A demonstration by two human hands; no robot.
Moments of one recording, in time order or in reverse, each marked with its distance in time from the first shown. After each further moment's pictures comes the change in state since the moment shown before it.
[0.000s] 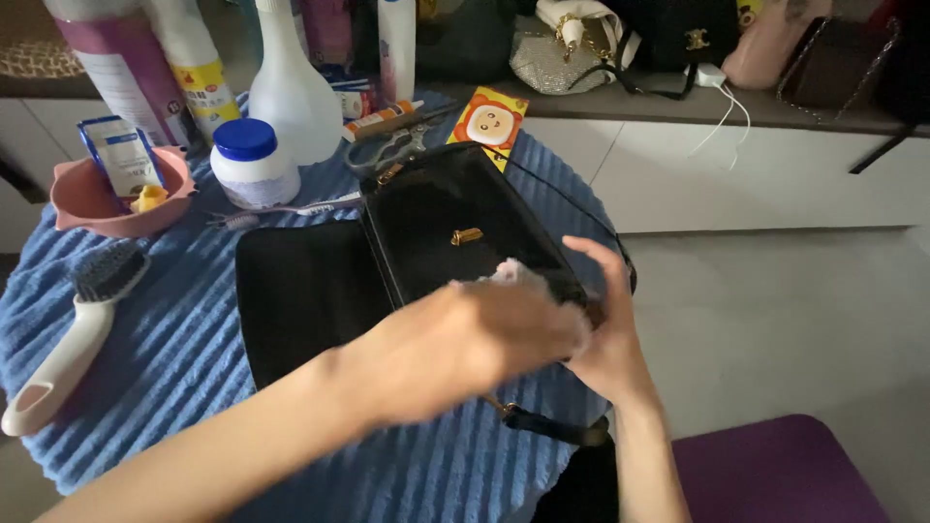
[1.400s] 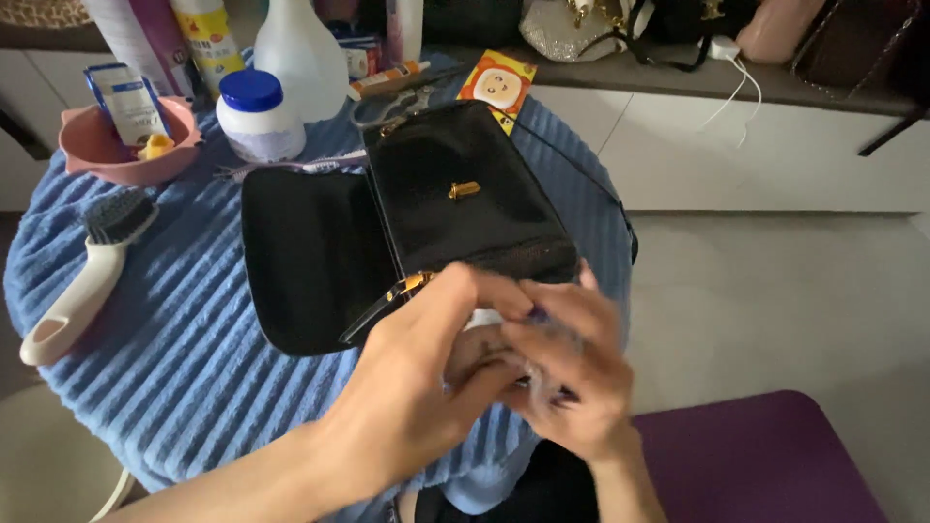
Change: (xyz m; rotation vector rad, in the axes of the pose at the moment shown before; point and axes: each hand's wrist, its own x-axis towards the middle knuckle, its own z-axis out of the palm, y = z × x) left_hand -0.028 0.078 0.030 -0.136 0.450 -0.684; right_hand -0.066 -0.033 0.025 -0.315 0.041 -0.665
